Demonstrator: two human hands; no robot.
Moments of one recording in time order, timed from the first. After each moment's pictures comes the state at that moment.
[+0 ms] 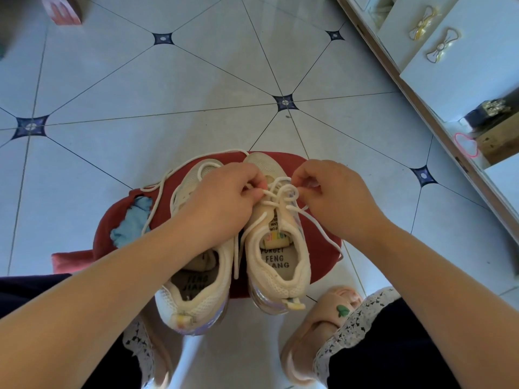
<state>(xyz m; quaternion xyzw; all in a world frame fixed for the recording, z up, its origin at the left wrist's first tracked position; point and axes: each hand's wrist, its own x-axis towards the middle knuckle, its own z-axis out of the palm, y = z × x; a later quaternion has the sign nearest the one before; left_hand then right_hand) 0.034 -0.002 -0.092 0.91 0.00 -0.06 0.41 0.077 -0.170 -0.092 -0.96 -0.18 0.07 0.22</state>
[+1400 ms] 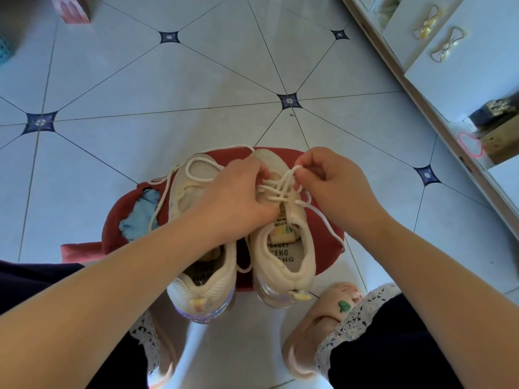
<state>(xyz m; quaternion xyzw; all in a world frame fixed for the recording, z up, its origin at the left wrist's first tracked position) 0.025 -0.009 -0.092 0.92 0.00 -0.07 0.39 0.070 -0.162 -0.085 -0.90 -0.12 0.09 0.40</state>
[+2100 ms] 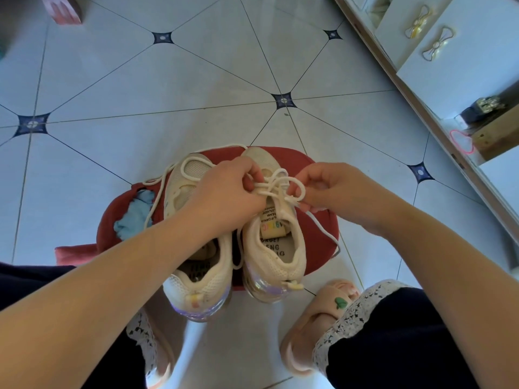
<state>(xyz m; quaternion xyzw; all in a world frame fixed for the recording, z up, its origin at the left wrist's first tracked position) 0.028 -0.007 -0.092 0.90 0.05 -0.09 0.42 0.072 -0.182 -0.072 -0.86 -0.12 0.28 0.41</state>
